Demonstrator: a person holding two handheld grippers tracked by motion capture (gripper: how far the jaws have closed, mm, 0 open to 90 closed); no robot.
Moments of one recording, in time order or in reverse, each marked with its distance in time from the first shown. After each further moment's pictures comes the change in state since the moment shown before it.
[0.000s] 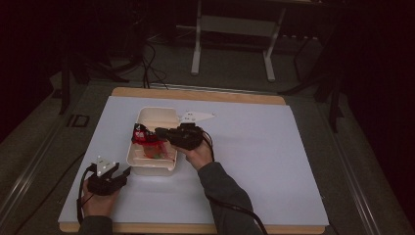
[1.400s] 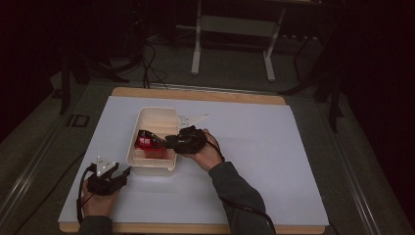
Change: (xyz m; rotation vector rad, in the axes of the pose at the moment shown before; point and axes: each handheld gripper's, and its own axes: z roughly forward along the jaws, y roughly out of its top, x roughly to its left) left arm 0.001 0.000 -0.001 -0.003 -0.001 -0.003; right arm -0.002 -0.005 -0.005 0.288 -0.072 -0.095
